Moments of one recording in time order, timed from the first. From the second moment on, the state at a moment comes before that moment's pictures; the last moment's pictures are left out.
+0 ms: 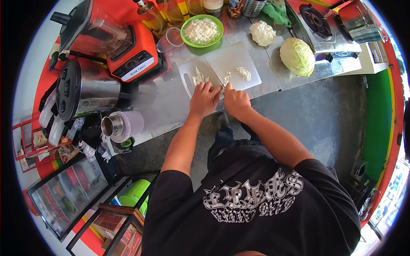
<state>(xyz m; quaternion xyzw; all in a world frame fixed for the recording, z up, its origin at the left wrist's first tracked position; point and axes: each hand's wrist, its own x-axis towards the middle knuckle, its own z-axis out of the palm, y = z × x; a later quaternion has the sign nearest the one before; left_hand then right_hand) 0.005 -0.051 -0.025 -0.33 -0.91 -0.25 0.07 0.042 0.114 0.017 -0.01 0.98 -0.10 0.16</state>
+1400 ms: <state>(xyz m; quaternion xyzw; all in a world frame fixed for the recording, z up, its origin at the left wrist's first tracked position) 0.002 -0.053 -0.026 -0.32 -0.91 -0.26 0.09 0.054 0.114 0.025 -0.03 0.98 -0.09 0.15</state>
